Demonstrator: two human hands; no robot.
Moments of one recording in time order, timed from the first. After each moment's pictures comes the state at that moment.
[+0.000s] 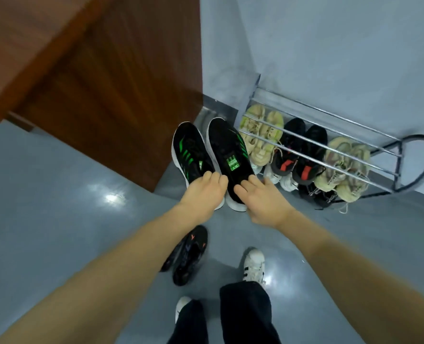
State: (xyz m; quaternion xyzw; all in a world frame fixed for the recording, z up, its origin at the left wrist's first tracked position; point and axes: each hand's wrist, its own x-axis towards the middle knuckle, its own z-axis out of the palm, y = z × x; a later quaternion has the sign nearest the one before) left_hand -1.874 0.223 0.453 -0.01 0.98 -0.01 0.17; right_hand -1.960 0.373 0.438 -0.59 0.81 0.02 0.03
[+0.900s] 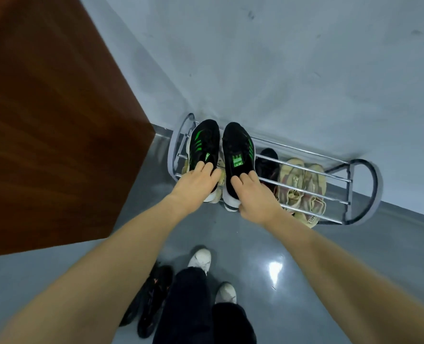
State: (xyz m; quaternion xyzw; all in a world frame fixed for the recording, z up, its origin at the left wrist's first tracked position) left_hand -2.121 0.279 0.457 0.04 0.99 -0.01 0.17; right_hand -2.170 0.443 0.451 -0.40 0.90 -0.05 0.17
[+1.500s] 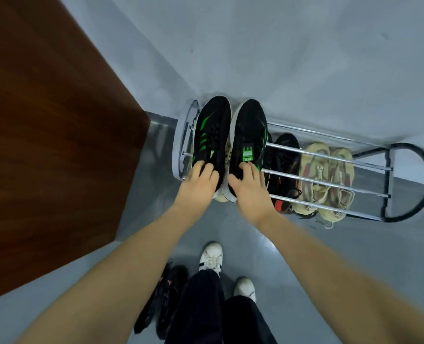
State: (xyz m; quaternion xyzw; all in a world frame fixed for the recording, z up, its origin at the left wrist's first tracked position) left_hand -2.141 0.228 0.358 0.03 0.99 0.00 0.12; right_hand -2.184 0.372 0.366 -0.29 0.92 -0.04 0.24
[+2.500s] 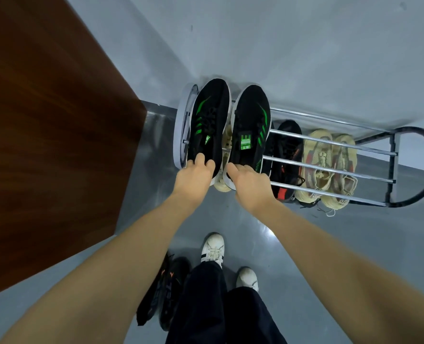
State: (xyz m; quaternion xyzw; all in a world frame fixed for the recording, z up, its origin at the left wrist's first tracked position) left_hand -2.141 0.222 0.359 -0.03 0.96 0.03 0.27; right_hand -2.177 0.360 0.364 -0.29 0.92 -0.01 0.26
